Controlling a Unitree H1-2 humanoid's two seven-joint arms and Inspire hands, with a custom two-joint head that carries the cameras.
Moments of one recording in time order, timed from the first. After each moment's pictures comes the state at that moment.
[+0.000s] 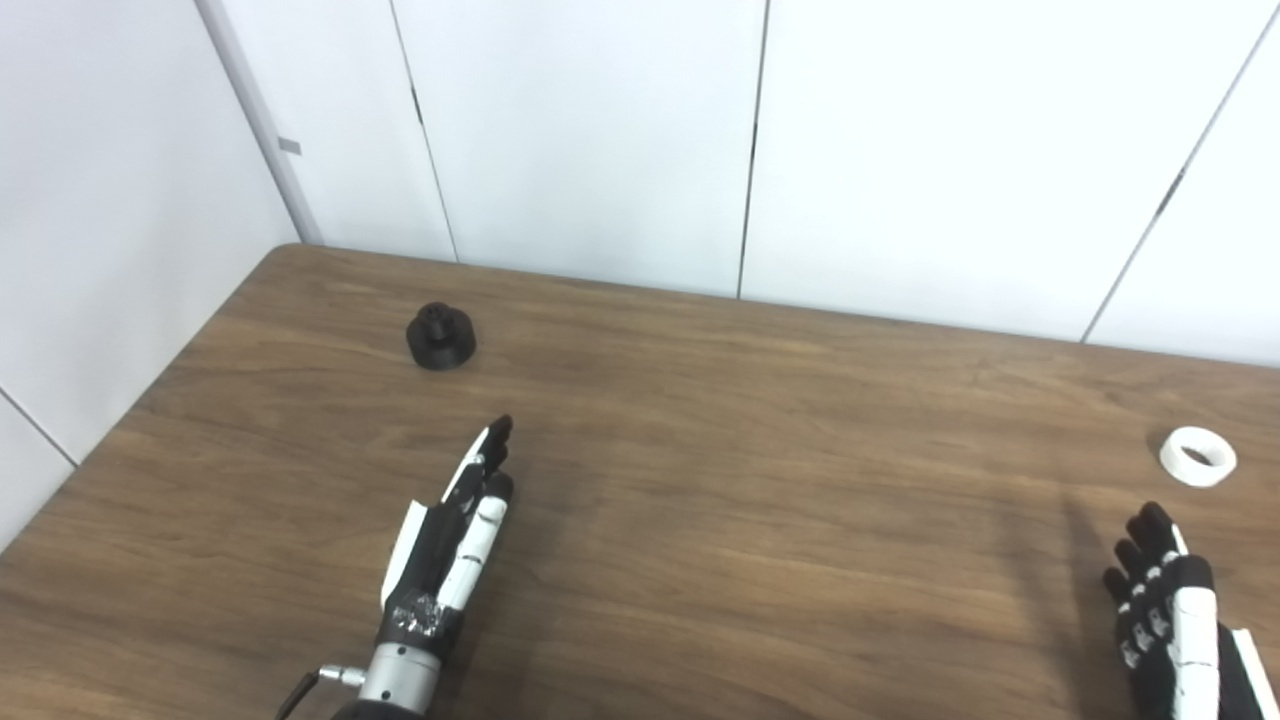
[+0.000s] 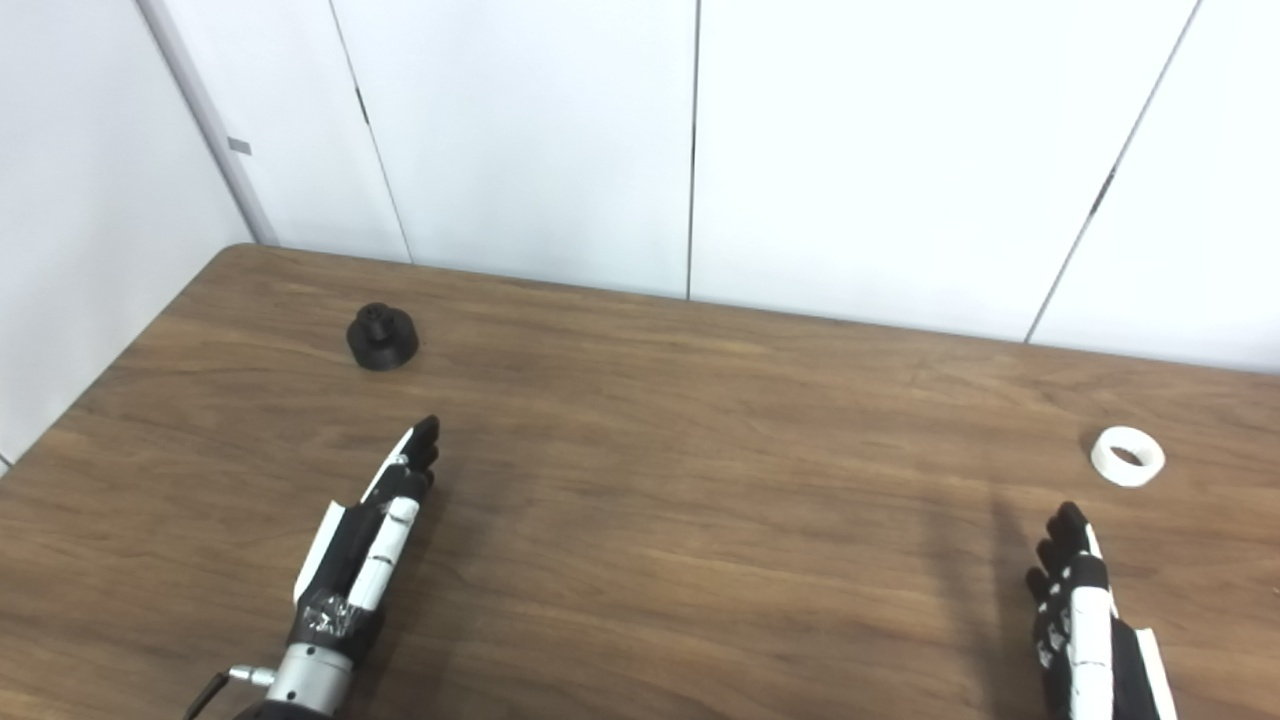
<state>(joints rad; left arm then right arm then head) 0.22 0.10 0.08 -0.20 0.00 -0.13 -0.01 0.16 -0.05 -0.14 -0.33 0.08 0.18 0.10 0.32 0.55</state>
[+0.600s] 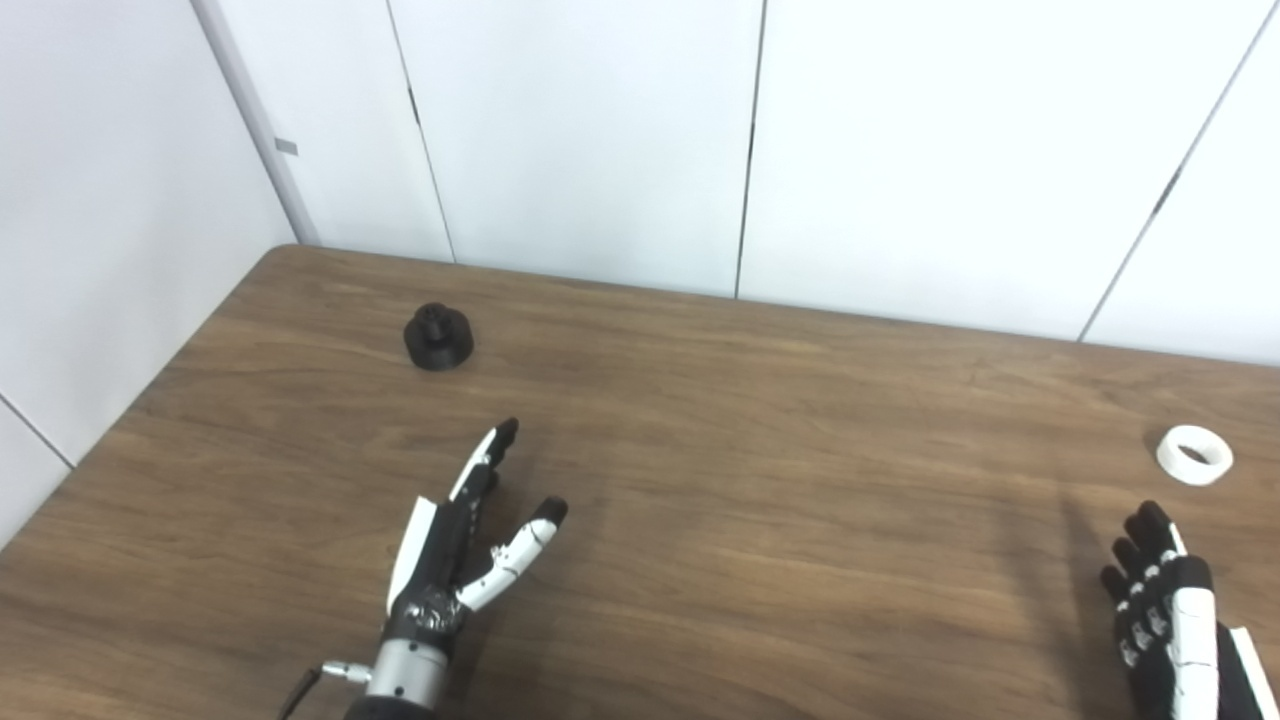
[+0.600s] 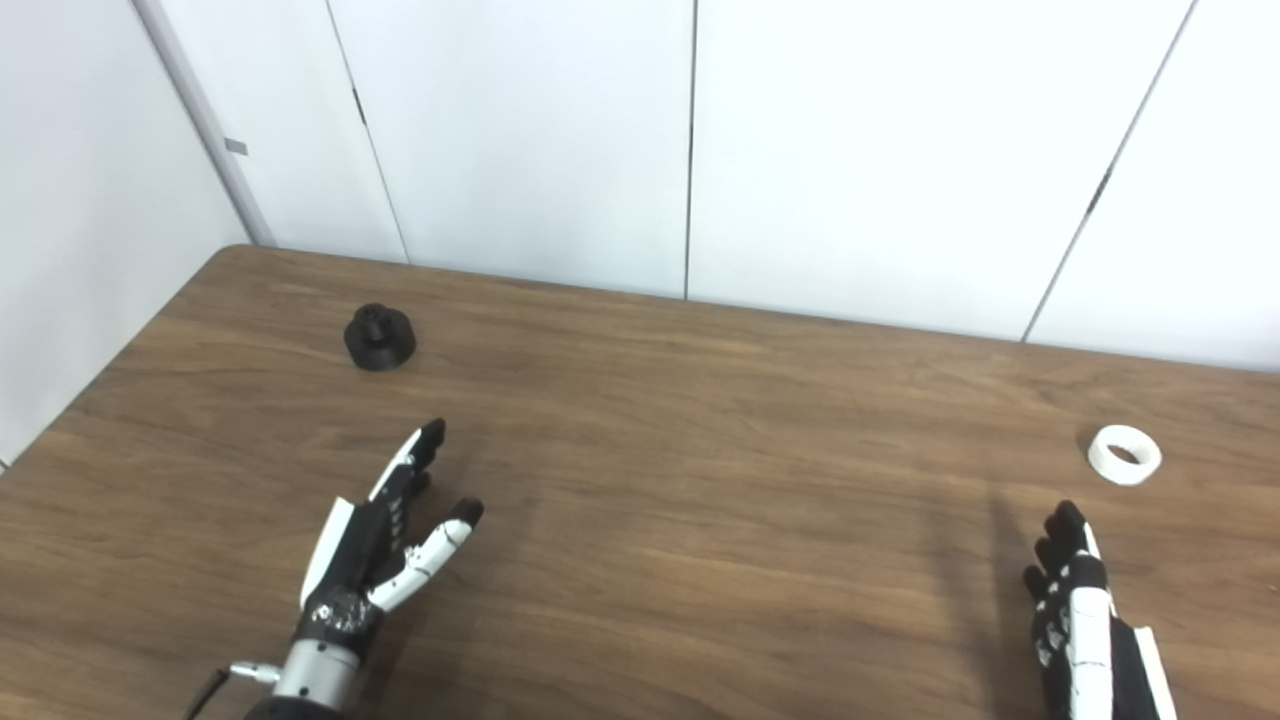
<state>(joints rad) 0.22 0.10 0.06 -0.30 0.19 0.02 0.06 0.16 -0.06 -0.14 -0.32 0.09 0.17 0.10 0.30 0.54</state>
